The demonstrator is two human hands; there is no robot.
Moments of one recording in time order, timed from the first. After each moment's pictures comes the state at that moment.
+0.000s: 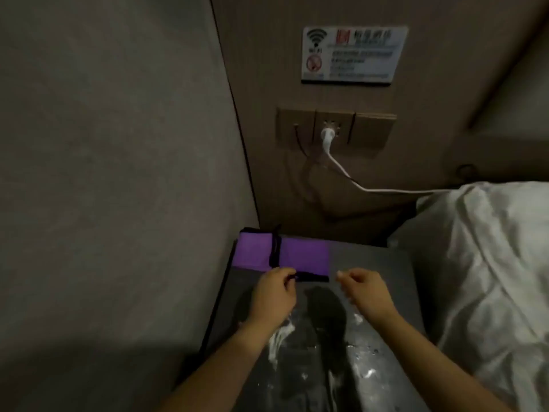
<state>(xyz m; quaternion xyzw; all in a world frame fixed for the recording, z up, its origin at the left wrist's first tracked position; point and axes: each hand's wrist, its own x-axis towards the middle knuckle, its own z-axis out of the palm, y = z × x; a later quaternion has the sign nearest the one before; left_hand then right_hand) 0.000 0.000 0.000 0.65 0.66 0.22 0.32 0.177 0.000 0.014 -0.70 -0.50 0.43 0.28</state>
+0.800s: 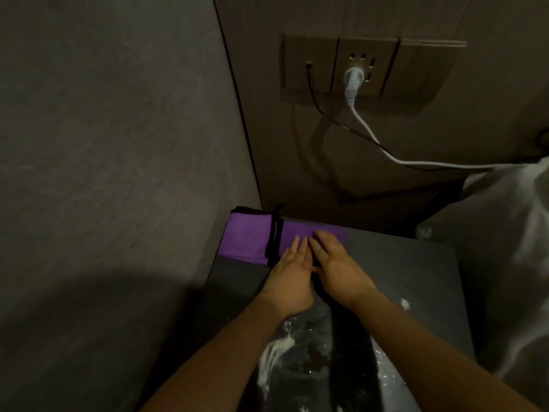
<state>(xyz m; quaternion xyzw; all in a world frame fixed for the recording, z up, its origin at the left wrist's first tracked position) 0.025 0.072 -0.112 0.79 0.56 -0.04 0.23 0.153 0.090 -0.126 -0.53 -0.82 0.21 0.08</state>
